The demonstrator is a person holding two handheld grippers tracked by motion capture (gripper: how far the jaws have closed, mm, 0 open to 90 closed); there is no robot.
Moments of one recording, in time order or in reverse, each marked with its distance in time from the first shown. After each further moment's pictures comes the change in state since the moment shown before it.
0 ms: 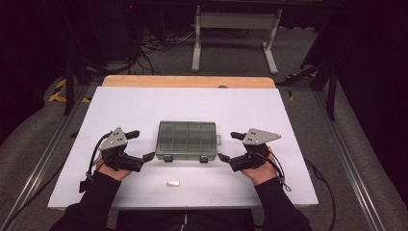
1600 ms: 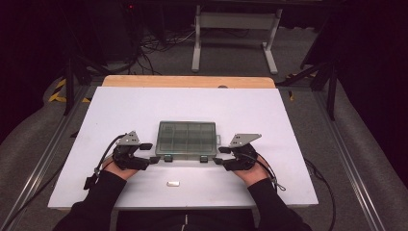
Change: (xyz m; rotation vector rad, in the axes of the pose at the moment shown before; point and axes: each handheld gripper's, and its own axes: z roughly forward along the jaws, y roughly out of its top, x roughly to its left) left arm 0.013 -0.023 0.035 0.216 -0.123 -0.071; right arm -0.001 -0.024 0.038 0.218 0.069 0.056
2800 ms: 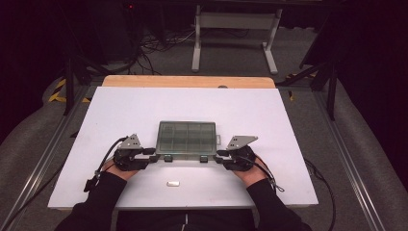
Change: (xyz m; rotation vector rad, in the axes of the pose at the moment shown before) left arm -0.005 -0.005 0.003 0.011 0.032 0.060; right arm 0.004 -0.003 0.005 0.038 -0.043 -0.036
